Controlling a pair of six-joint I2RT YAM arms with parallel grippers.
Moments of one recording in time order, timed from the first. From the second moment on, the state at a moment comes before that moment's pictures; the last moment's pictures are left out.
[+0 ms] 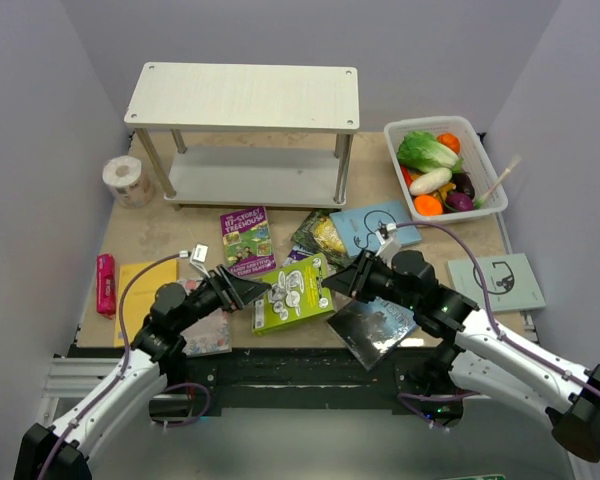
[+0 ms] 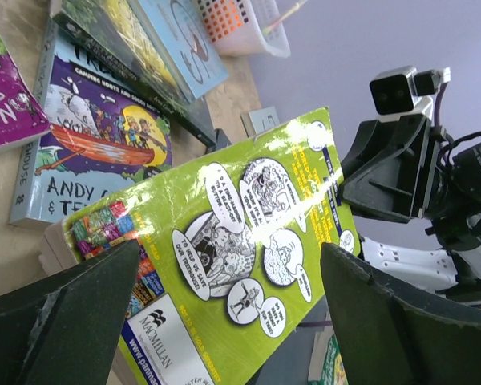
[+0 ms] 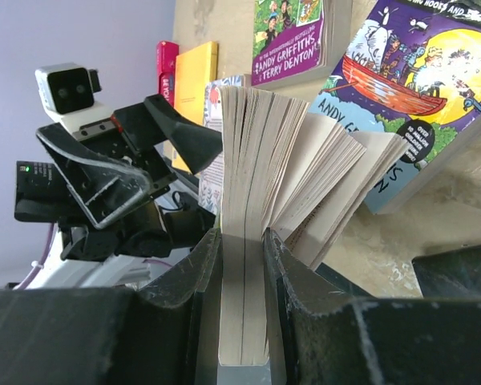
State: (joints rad) left arm -0.46 0.42 0.04 0.30 0.41 -1.06; right arm 0.80 0.78 0.52 -0.10 -0.13 1.07
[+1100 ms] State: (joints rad) left arm -0.48 0.90 0.24 0.19 0.18 -0.80; right arm 0.72 0.96 0.65 -0.37 0.15 0.78
